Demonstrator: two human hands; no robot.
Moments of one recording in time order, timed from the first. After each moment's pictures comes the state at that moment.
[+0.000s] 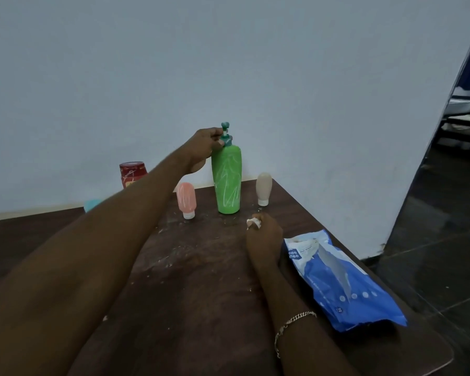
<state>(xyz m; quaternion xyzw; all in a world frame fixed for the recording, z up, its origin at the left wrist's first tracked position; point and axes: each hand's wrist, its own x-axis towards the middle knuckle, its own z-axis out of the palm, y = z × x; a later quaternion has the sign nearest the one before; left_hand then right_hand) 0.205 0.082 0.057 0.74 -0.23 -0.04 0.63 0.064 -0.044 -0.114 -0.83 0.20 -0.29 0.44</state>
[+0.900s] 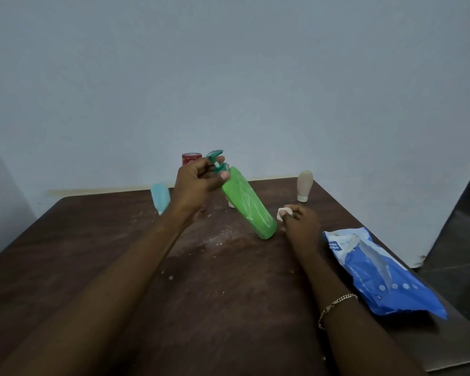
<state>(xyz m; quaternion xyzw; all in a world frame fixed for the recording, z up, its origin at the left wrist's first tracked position) 0.056 0.201 0.002 0.66 -0.16 0.15 0.72 0.048 -0.030 -0.104 -0.75 0.10 -0.27 0.60</state>
